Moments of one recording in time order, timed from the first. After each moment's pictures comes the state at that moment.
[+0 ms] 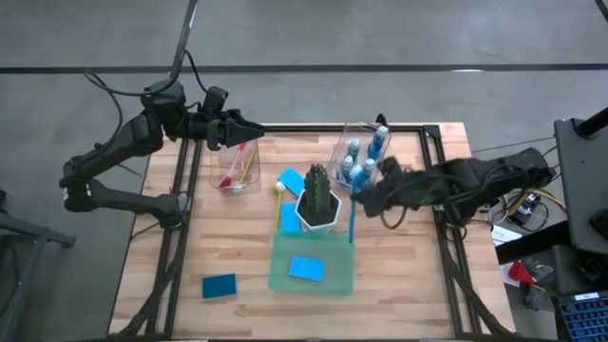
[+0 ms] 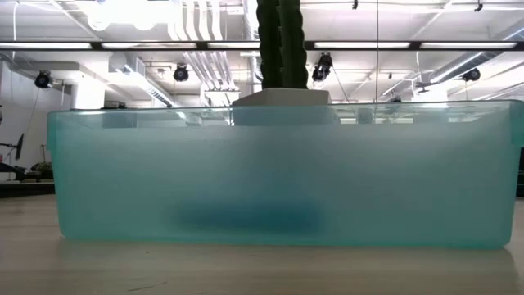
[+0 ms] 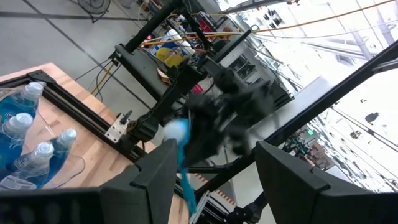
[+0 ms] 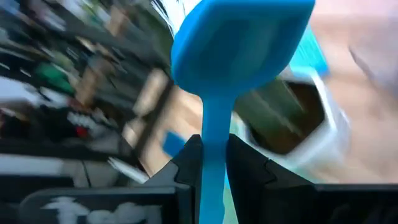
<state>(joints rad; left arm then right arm) 0.39 1.04 1.39 -0.31 0.46 -0.78 0.29 1.25 1.40 -0.78 0.39 1.29</state>
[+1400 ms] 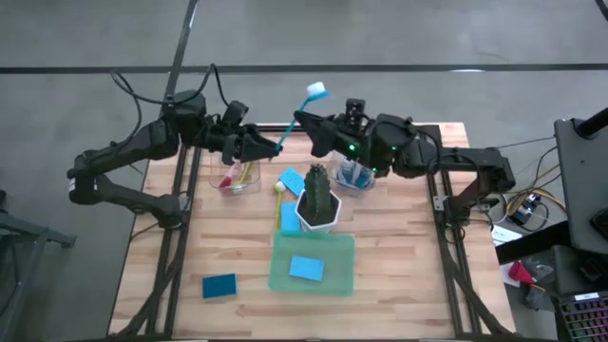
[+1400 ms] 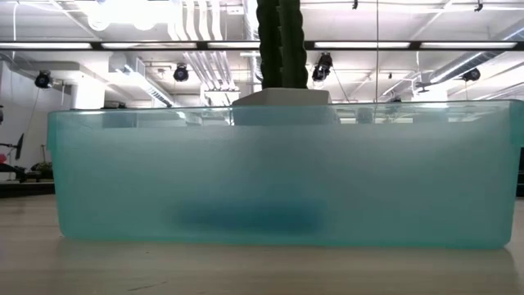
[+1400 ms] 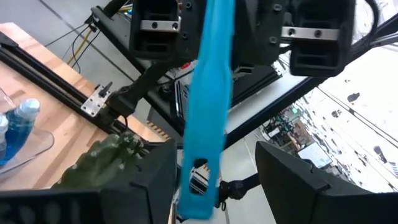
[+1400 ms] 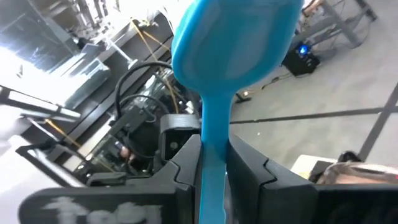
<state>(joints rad) 0.27 1.12 1.39 -0.27 0.46 -0.81 0.04 1.62 1.77 0.00 0.54 0.77</state>
